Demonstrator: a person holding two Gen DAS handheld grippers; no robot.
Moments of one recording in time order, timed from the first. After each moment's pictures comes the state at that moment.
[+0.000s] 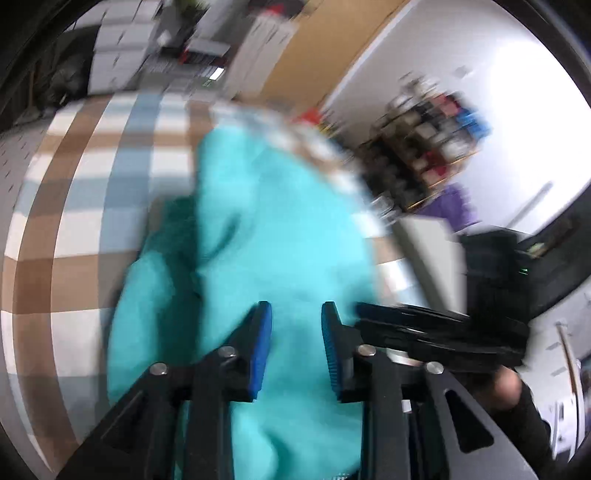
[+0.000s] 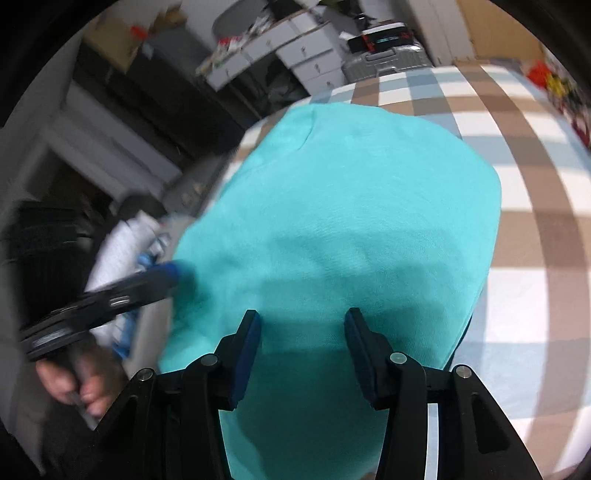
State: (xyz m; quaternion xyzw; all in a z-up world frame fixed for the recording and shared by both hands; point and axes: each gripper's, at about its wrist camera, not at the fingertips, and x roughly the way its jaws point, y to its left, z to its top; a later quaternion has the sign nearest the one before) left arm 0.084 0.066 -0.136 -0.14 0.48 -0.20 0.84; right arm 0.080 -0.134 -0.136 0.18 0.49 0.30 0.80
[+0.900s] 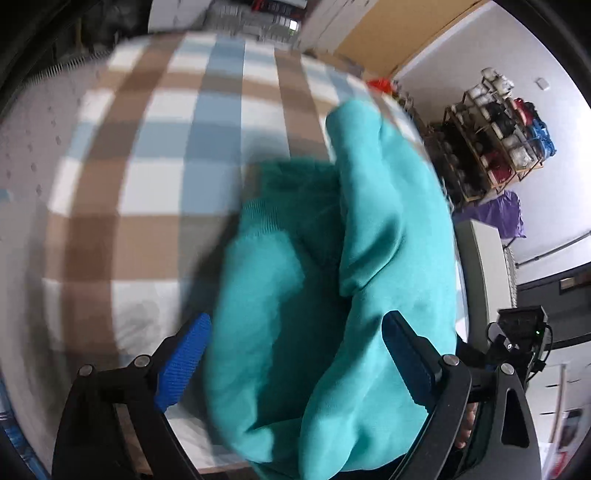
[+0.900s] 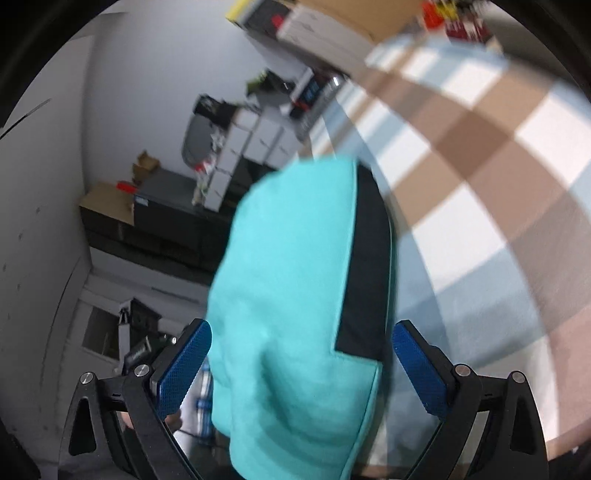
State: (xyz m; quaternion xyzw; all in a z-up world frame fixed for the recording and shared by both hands) left arm 0.105 0.119 -0.160 -0.17 0.57 -0.13 0.79; right arm 0.055 -0.218 -0.175 0.43 0.42 0.25 0.76
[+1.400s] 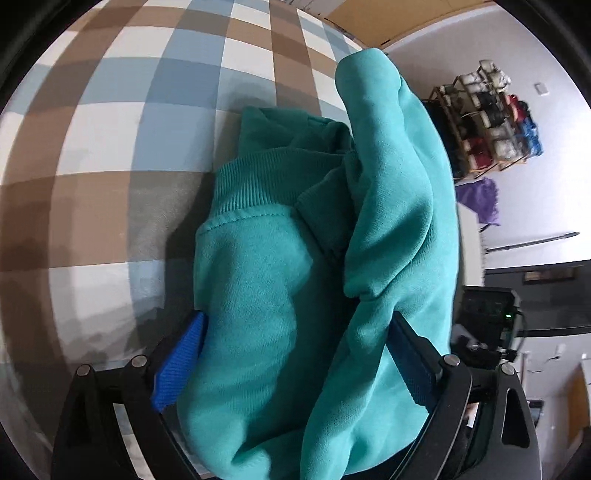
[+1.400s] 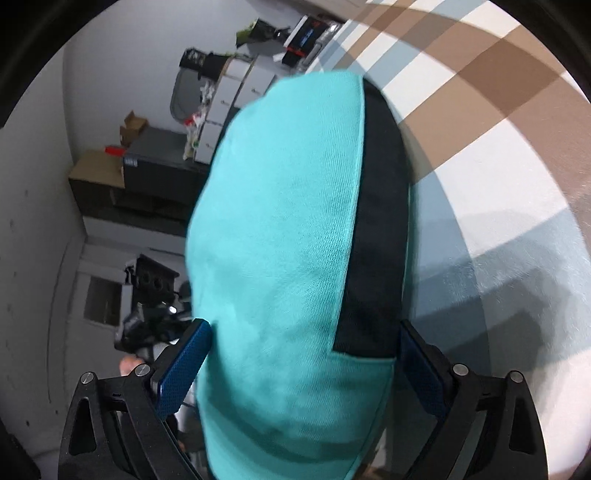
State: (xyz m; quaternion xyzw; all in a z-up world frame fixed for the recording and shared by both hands) left arm 0.110 0.119 -0.181 -0.23 0.61 -0.19 0.73; right arm 0.081 -0.191 -0.202 0.39 0.49 0.28 0.73
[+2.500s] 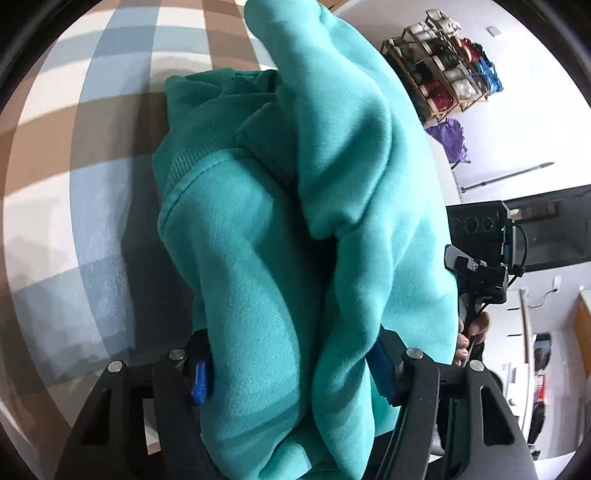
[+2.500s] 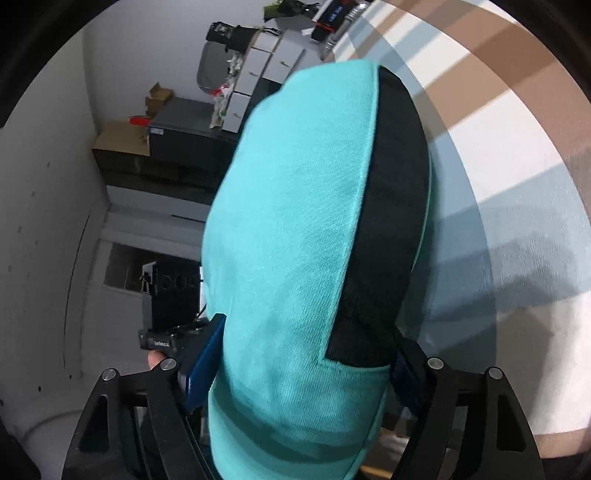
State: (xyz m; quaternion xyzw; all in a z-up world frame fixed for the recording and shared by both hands) left arm 0.068 0.114 -0.170 -0.18 0.62 -0.29 0.71; right arm 0.060 -0.199 -0.195 0.38 0.50 0.35 0.70
